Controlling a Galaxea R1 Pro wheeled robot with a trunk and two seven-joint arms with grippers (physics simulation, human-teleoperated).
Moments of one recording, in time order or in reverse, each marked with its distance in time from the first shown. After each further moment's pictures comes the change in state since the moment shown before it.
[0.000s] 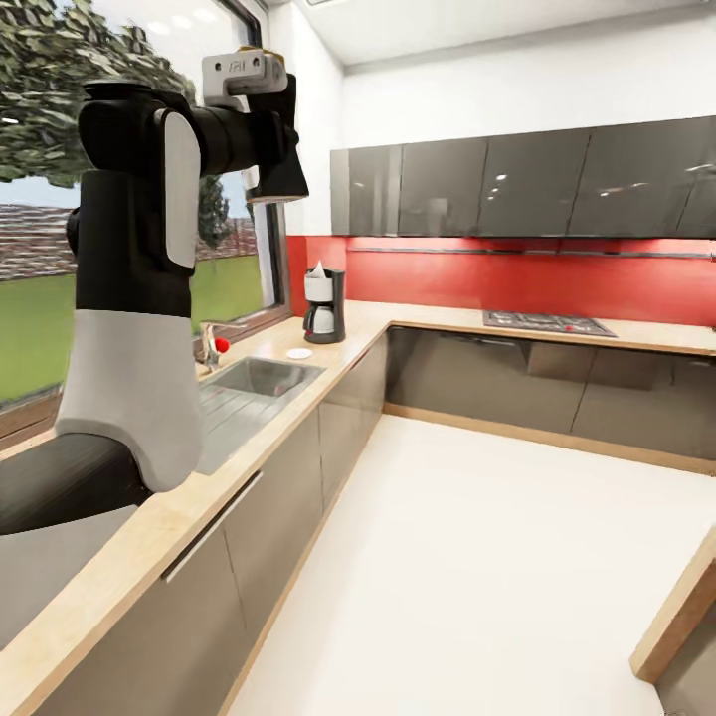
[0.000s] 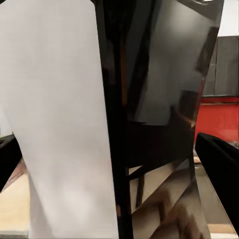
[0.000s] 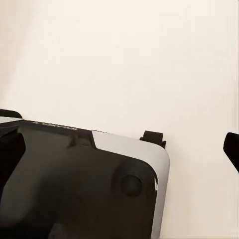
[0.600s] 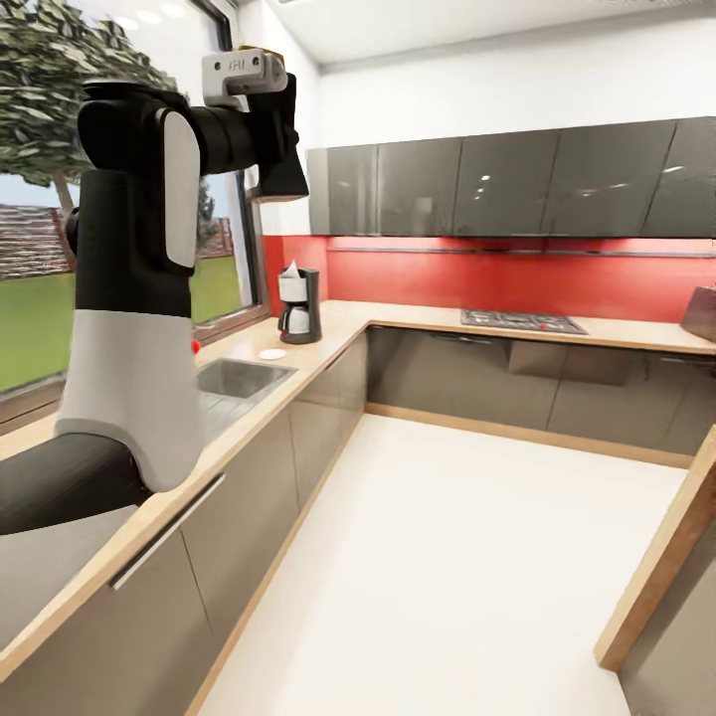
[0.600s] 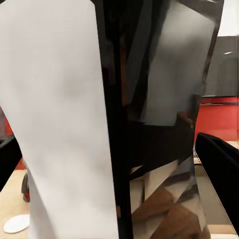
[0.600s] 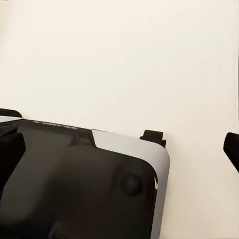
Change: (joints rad) left arm 0.000 0.000 0.001 -0.001 0.001 0.000 0.000; right arm 0.000 -0.001 0.000 0.000 0.000 0.003 0.002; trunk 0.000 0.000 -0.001
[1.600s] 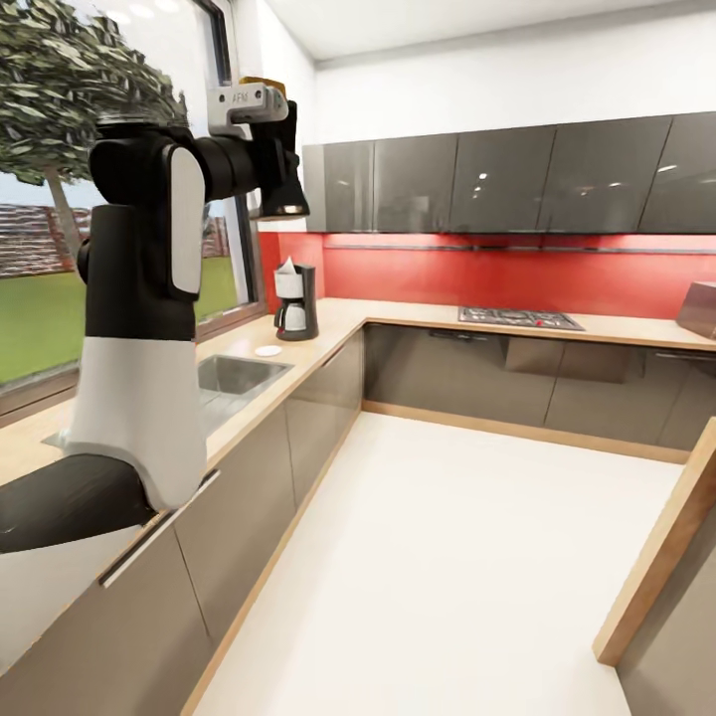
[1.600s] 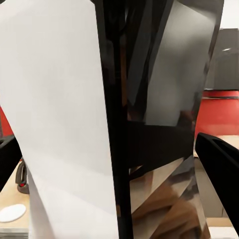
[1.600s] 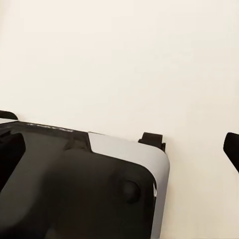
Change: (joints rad) left arm 0.072 0.000 -0.003 -0.053 0.004 0.000 0.000; right arm 0.000 0.001 0.000 0.000 0.000 -0.001 -0.002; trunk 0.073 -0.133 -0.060
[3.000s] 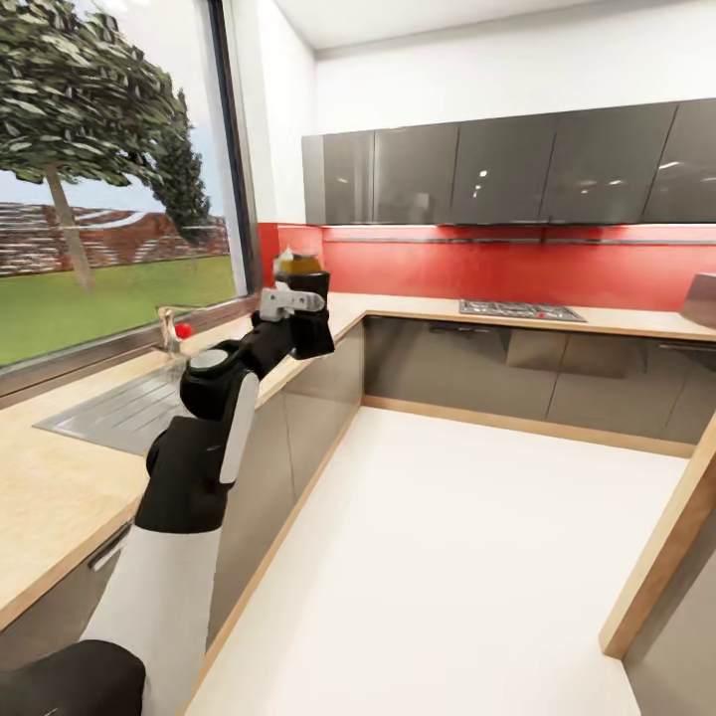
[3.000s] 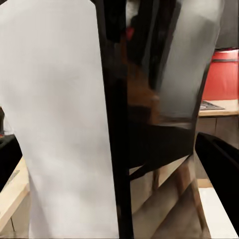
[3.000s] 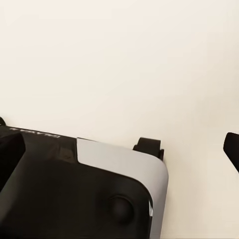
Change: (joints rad) left arm 0.598 0.000 -0.133 -0.233 0.001 -0.292 -0.001; right arm 0.000 -0.001 0.000 0.000 0.000 -0.001 -0.002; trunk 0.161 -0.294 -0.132
